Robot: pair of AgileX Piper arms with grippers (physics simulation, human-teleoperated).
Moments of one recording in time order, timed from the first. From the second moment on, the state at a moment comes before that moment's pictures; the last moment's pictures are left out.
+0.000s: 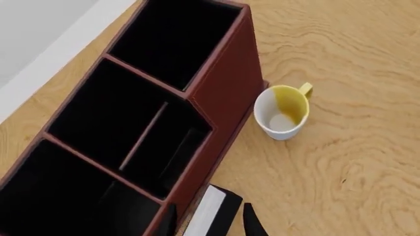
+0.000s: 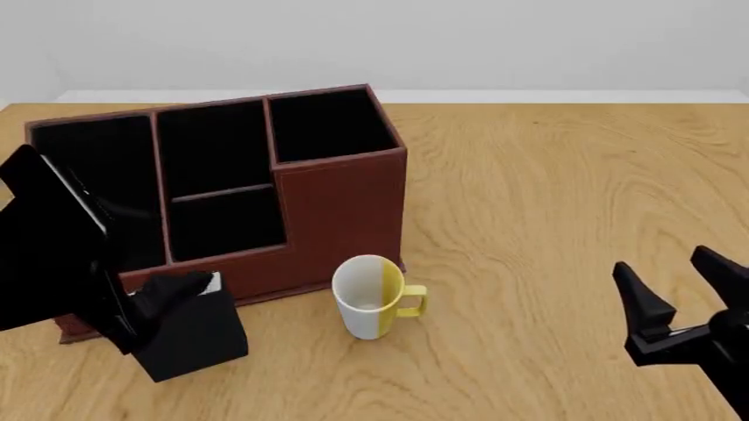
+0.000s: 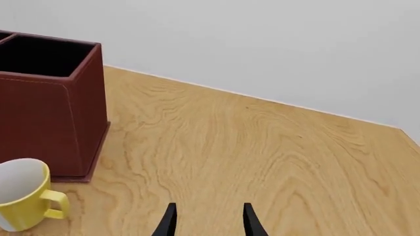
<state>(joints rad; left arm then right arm) -0.49 0.76 -0.63 0.57 0.37 0.10 0.55 0.00 -0.41 -0.18</state>
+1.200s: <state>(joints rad) -0.45 0.85 -0.49 0.39 0.35 0.13 0.75 0.00 -0.59 -0.22</state>
